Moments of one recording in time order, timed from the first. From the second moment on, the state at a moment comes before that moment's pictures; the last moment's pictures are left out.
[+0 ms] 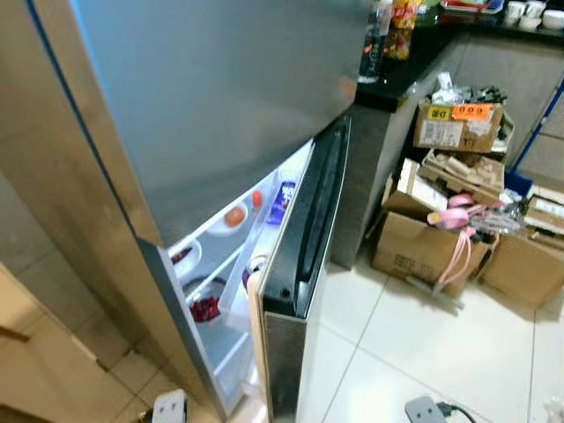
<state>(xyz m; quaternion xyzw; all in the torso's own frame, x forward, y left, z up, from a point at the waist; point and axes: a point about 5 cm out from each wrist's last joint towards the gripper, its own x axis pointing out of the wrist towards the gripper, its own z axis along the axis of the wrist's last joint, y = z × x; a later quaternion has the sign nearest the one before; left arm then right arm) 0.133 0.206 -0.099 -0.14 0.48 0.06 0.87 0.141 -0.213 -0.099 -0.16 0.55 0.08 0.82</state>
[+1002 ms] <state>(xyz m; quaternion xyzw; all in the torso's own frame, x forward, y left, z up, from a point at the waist) 0.122 0.199 -0.104 -0.14 0.49 0.06 0.86 0.139 -0.215 -0.099 -0.16 0.55 0.08 0.82</state>
